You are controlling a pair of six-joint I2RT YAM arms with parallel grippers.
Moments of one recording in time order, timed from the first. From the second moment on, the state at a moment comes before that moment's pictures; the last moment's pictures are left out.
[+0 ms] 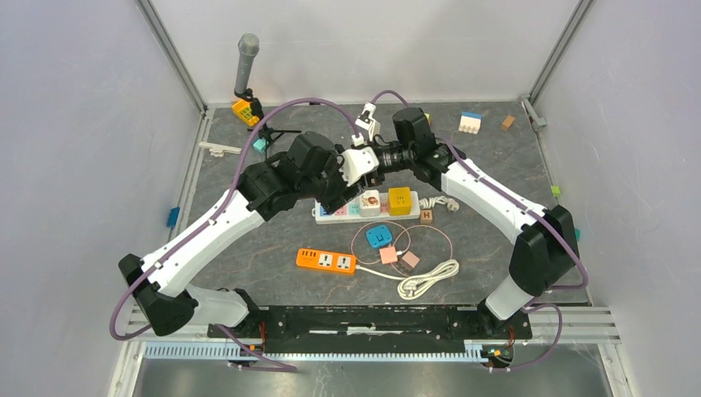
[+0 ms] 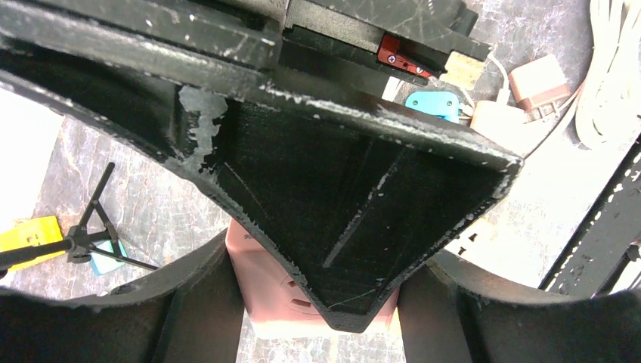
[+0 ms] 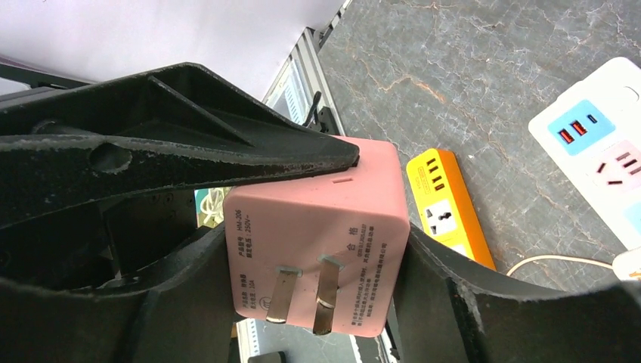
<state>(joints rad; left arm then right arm) -0.82 1.31 1.44 -0.82 0.00 0.39 0.61 1.62 1.37 -0.25 -0.91 0.61</state>
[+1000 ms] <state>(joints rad) -0.60 0.85 0.90 -0.09 0.21 0.07 0.44 1.54 1.00 0.78 -1.07 1.32</state>
